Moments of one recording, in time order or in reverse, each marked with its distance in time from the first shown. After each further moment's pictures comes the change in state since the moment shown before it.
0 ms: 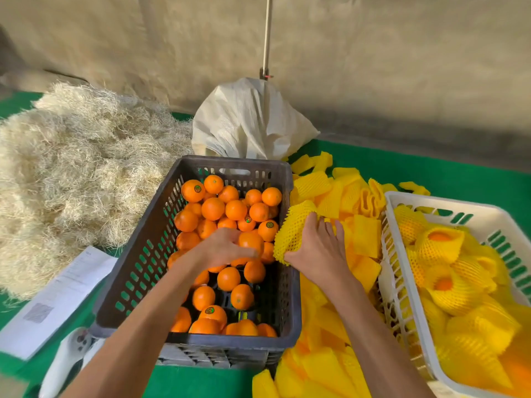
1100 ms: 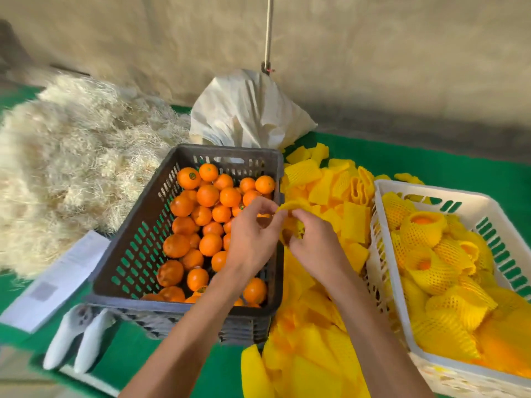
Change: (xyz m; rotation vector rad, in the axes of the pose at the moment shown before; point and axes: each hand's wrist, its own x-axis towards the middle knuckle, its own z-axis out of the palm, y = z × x) left_hand -0.083 0.123 0.077 -0.403 0.617 0.414; right_hand -0.039 0.025 -0.031 0.550 -0.032 -0.054
